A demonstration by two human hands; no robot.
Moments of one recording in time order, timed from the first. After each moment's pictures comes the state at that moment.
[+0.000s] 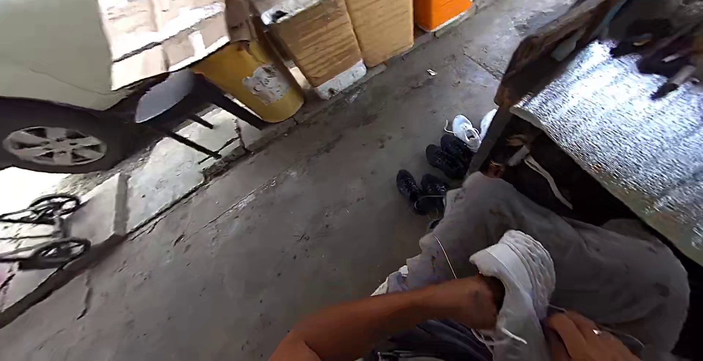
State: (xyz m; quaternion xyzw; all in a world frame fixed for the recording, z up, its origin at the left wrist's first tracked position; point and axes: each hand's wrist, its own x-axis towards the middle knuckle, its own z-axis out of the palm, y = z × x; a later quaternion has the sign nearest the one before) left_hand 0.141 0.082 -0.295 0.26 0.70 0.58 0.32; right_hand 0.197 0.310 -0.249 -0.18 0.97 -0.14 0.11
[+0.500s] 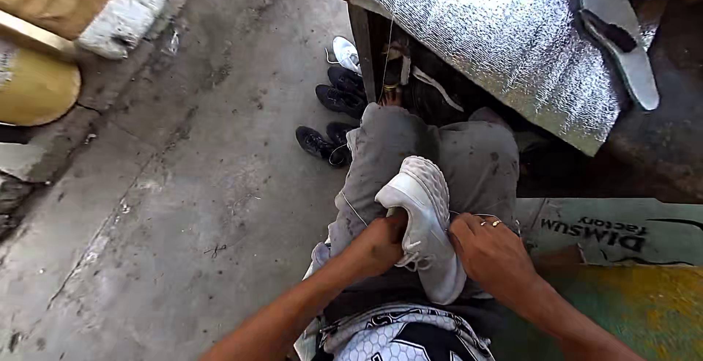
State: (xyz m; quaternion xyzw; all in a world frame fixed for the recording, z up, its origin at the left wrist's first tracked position) left_hand 0.142 0.094 -0.325 0.19 0.74 0.52 0.38; right_hand 0.207 0.325 -0.282 -0.15 0.98 -0.08 0.02
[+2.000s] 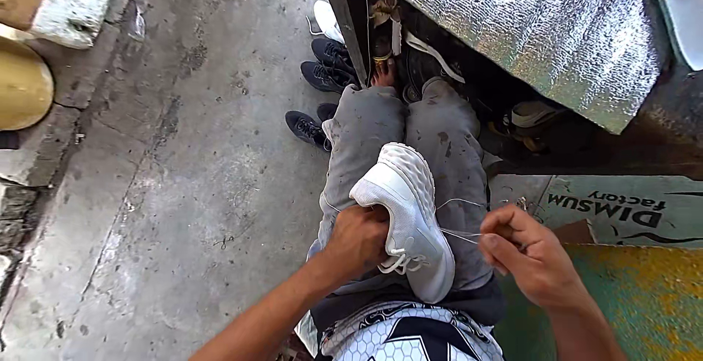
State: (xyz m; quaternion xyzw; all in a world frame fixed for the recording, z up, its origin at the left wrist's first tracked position) left_hand 0.133 0.084 -0.333 0.40 0.86 0.31 0.02; right_hand 0.213 0.357 -0.264 0.06 0.73 -0.67 0.11
